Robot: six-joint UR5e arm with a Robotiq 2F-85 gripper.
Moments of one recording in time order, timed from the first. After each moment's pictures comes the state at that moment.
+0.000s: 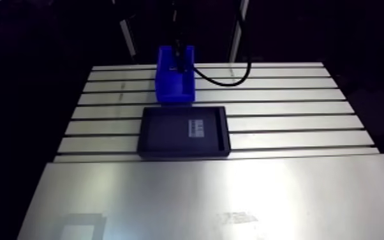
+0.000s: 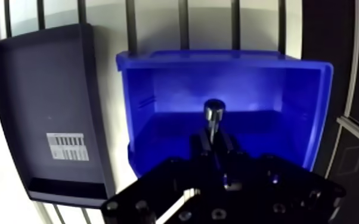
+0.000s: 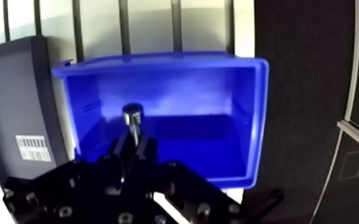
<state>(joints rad) -0.06 -1.05 1.62 -2.12 -1.58 -3.17</state>
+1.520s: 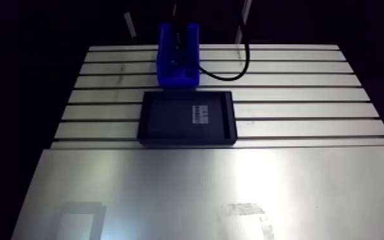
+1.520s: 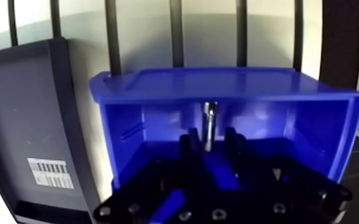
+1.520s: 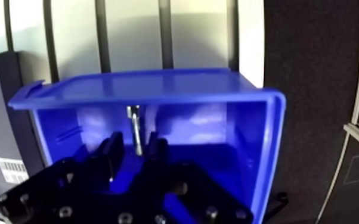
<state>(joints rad) -0.04 -0.96 1.61 -2.17 -1.59 -3.14</state>
